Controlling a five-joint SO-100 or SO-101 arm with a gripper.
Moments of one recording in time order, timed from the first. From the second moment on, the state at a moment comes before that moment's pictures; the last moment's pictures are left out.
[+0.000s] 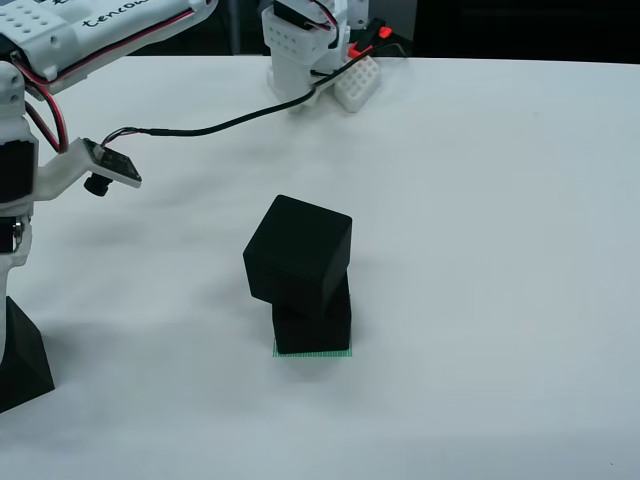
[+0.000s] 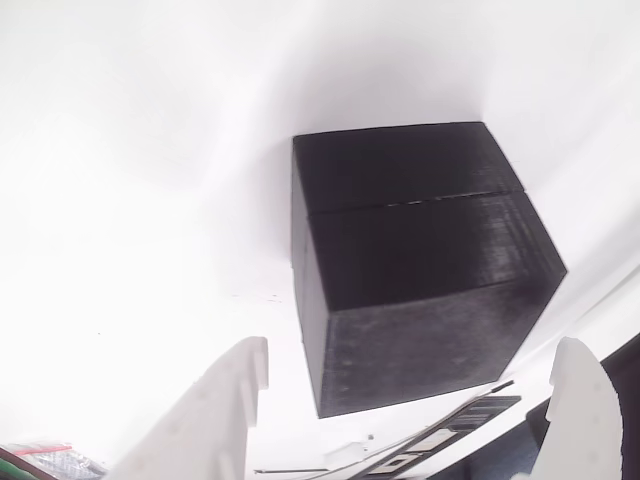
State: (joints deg) arm 35.8 44.5 34.3 75.1 -68.4
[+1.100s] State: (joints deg) arm 35.9 34.9 24.4 75.7 -68.5
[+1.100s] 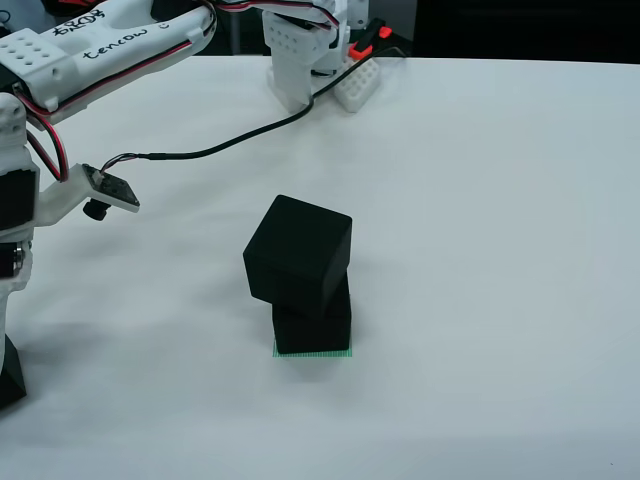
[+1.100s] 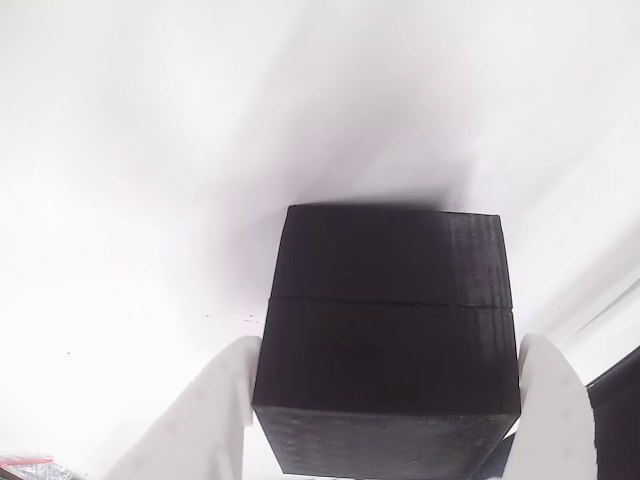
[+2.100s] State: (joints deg) arm 16.3 71.5 52.3 89.6 -67.9
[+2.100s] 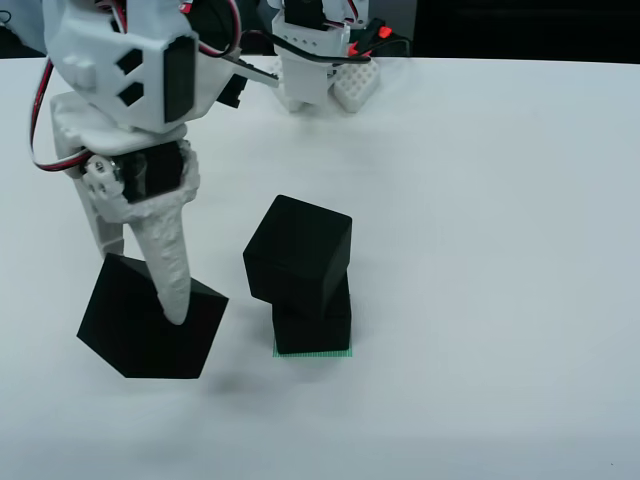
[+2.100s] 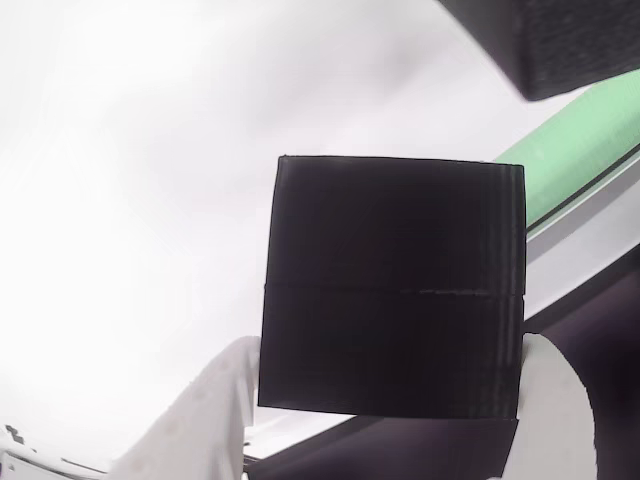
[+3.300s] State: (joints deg) arm 0.7 103.9 76.4 89.6 -67.9
